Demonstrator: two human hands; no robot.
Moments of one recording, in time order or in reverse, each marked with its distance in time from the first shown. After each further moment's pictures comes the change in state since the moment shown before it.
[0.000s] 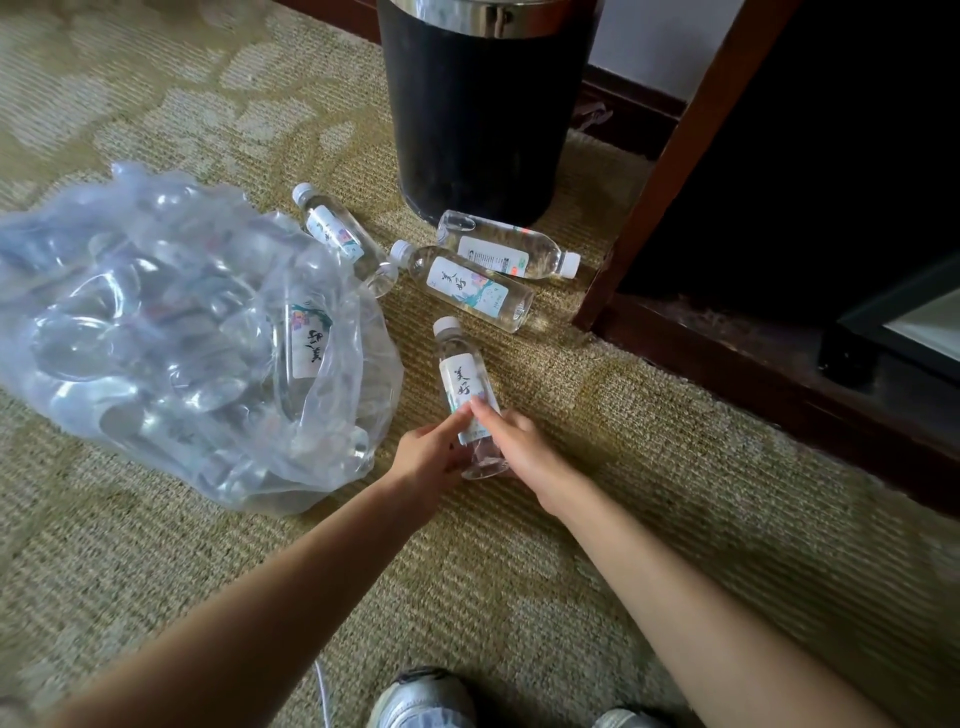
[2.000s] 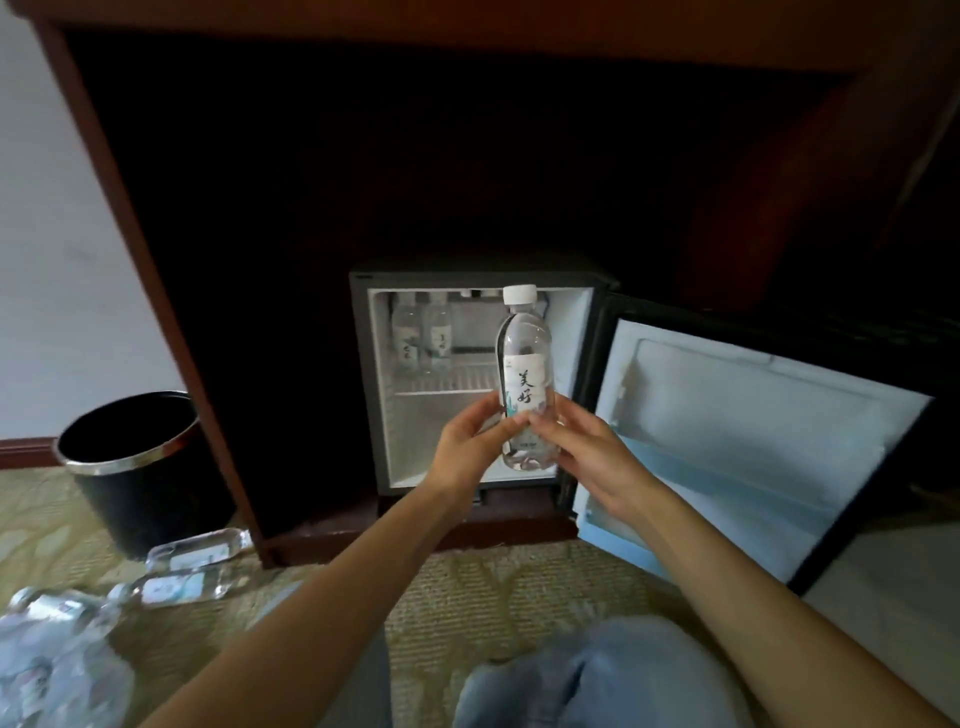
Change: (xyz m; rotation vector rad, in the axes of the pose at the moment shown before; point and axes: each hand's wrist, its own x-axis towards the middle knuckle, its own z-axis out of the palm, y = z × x) left_hand -0.434 -0.052 0.369 0.456 -0.984 0.735; right_hand -0.548 -0.055 -0.304 0.266 0.551 -0.741
